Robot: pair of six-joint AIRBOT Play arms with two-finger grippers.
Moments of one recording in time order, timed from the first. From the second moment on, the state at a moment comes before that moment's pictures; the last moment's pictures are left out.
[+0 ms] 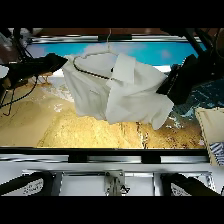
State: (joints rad) left arm -0.02 -1.27 1.31 0.54 -0.72 -1.10; right arm 0.20 -1.23 1.91 -1.15 1.84 0.90
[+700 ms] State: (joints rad) left arm -0.13 -1.15 1.45 0.38 -0.78 -0.89; right arm 0.38 -1.36 1.90 -1.31 1.66 1.11
